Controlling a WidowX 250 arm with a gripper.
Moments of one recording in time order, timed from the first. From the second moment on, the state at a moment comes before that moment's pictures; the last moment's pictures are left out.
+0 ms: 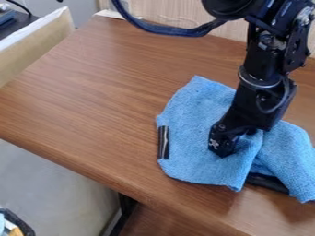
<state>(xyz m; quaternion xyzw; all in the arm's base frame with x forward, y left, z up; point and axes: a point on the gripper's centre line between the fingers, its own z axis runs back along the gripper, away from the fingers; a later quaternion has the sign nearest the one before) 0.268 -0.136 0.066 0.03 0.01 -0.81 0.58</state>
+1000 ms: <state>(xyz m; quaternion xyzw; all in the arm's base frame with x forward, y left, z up) 0.263 -0.112 0.139 0.07 -0.02 -0.79 0.61</state>
